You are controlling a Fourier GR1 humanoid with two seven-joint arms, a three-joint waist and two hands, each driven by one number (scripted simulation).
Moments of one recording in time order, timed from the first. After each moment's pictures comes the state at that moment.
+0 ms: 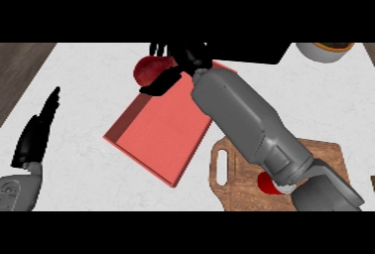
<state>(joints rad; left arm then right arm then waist) -0.18 0.33 0.12 -1.31 -0.26 0.08 0.05 -1.27 0.00 0.41 -0.52 0.33 -0.21 0.06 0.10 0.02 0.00</state>
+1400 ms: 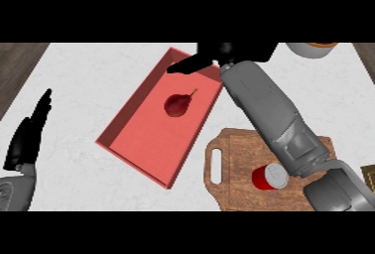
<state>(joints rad) -0.17 0.34 0.16 -1.29 -0.25 0.08 0.05 -1.25 -0.06 0.22 -0.38 -0.16 -0.29 -0.34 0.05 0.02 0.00</state>
